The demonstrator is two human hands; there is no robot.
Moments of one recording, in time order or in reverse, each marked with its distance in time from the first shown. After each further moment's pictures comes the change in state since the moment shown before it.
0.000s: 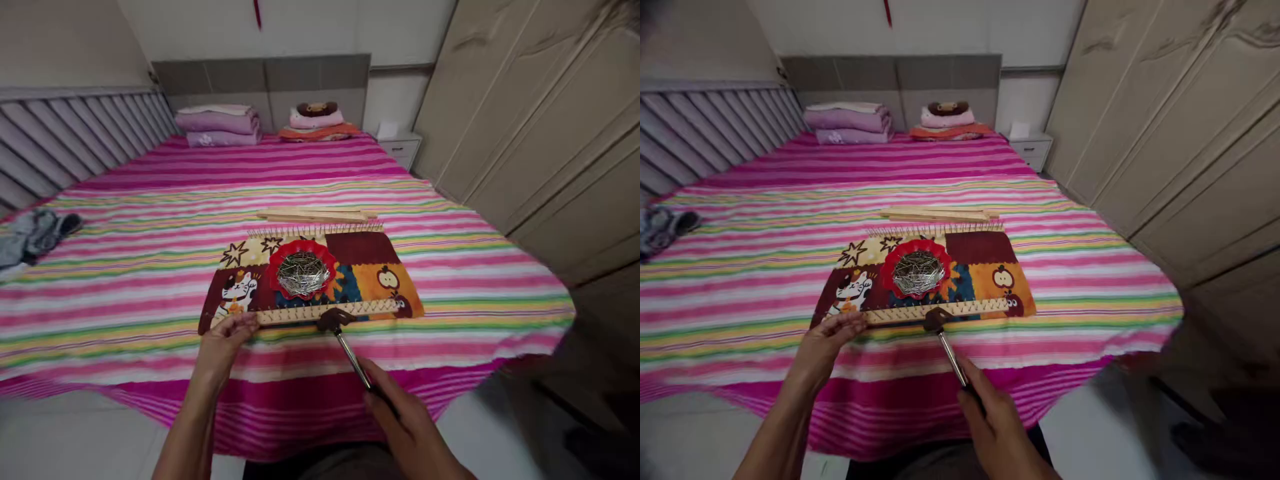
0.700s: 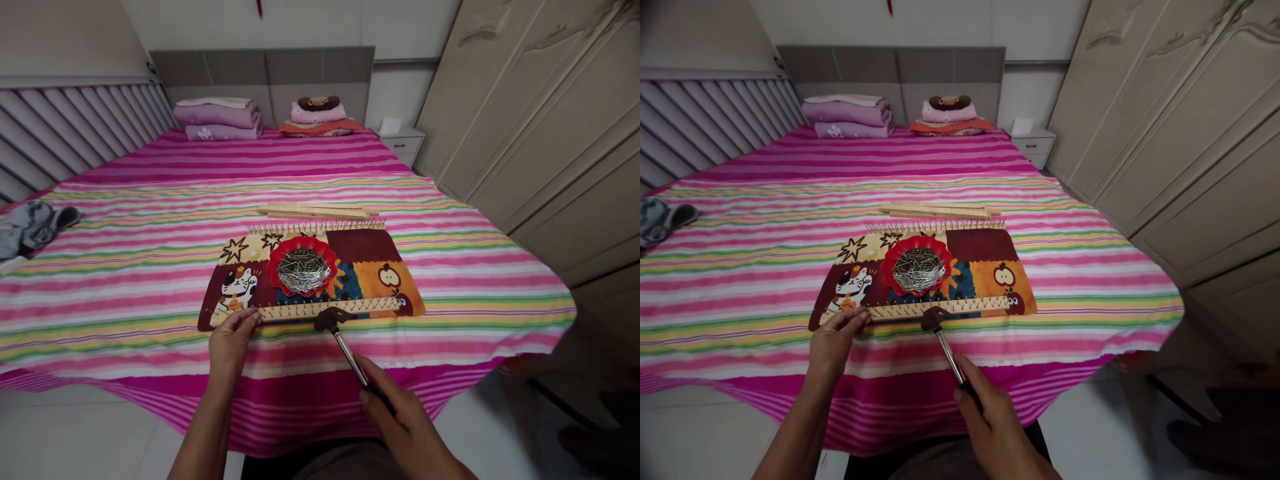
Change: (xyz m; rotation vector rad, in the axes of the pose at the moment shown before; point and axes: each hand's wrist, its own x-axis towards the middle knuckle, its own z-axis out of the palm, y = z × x) left_hand 0.010 -0.025 0.007 0.153 0.130 0.065; right_hand 0.005 -0.002 0.002 0.030 0.012 0.026
